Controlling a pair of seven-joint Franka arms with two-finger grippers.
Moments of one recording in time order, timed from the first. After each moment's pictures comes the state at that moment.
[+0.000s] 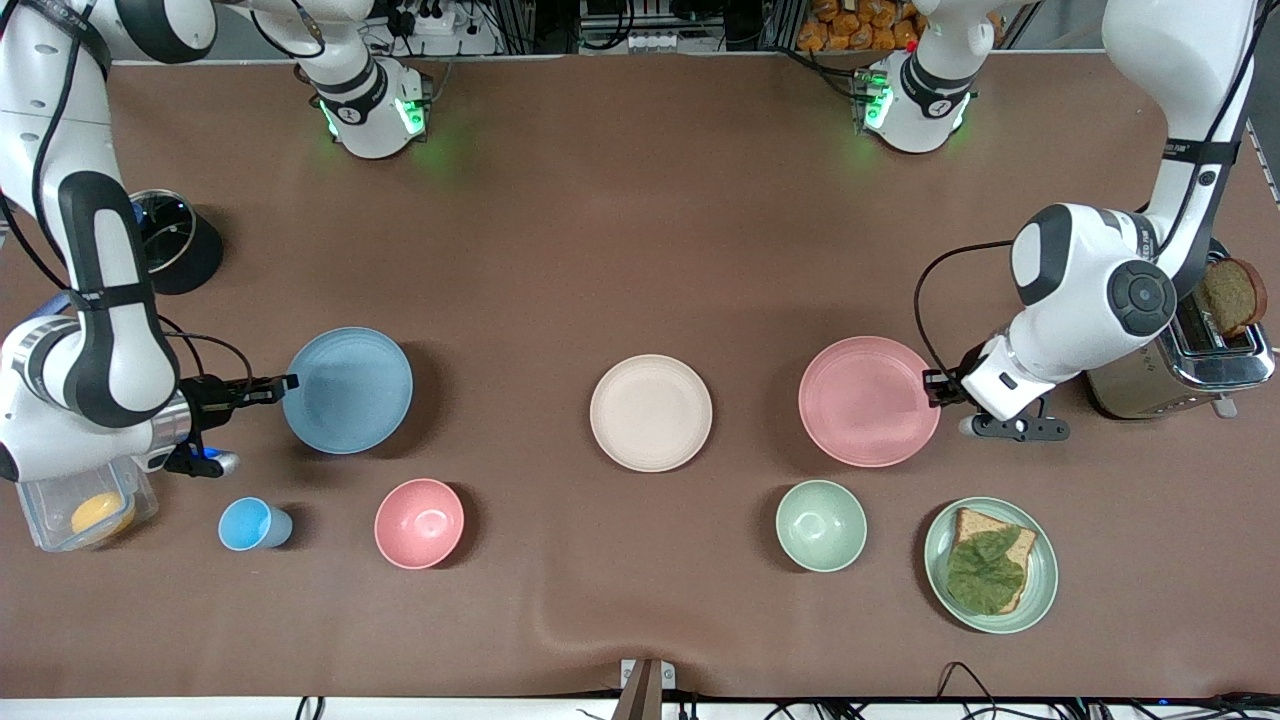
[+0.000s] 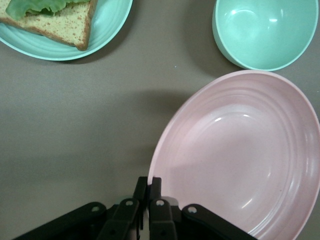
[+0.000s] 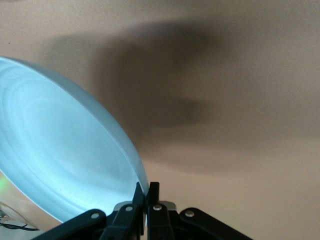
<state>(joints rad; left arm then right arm) 0.20 0.33 -0.36 -1.96 -0.02 2.30 -0.08 -0.18 0.69 0.00 -1.48 0.28 1.58 -0.21</state>
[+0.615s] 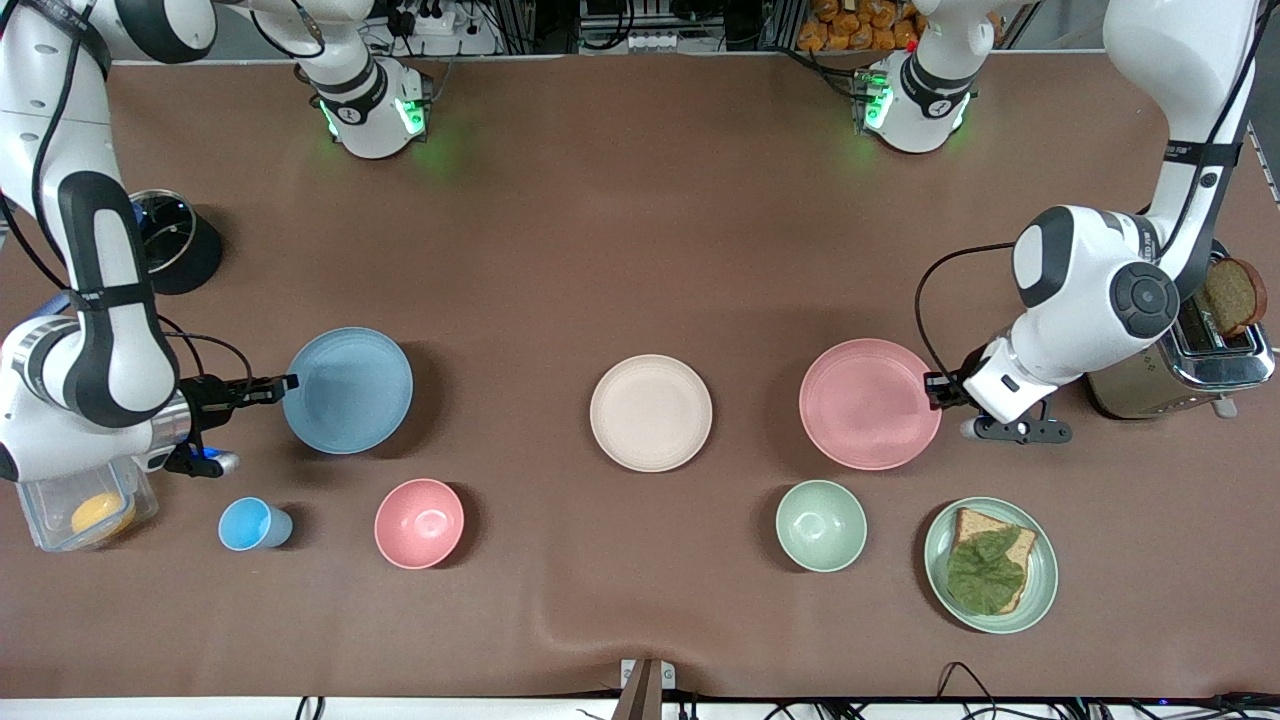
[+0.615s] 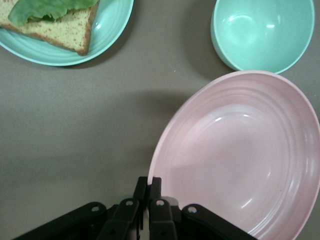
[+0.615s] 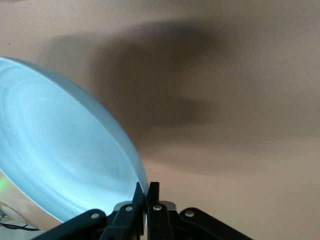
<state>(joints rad) 0.20 0.33 -0.36 -1.94 -0.02 2.30 -0.08 -0.18 0.69 -0.01 -1.48 0.28 1.58 -0.21</state>
